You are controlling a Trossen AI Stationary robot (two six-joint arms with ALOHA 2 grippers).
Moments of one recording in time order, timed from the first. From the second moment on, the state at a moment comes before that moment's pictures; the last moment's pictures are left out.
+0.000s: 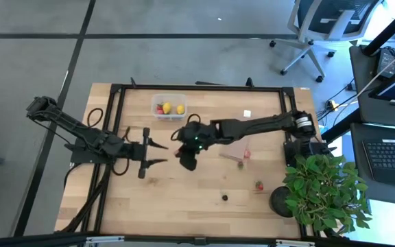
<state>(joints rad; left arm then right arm) -0.42 0.84 0.45 0.27 -0.47 0.34 0.06 1.96 1.65 -0.37 -0.16 0.46</state>
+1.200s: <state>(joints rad) -0.45 0.84 0.45 0.27 -0.72 0.50 0.03 1.94 1.65 -0.14 -0.14 0.47</state>
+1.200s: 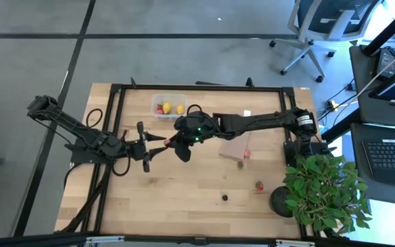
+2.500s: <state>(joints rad) -0.45 0.84 0.45 0.29 -0.68 0.51 0.04 1.94 1.65 -0.08 -0.15 0.46</state>
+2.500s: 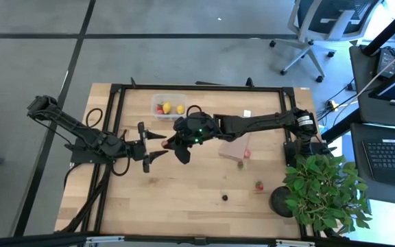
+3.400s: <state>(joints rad) -0.45 0.84 0.45 0.30 -0.69 0.55 0.04 1.94 1.65 -0.09 -0.15 0.49</state>
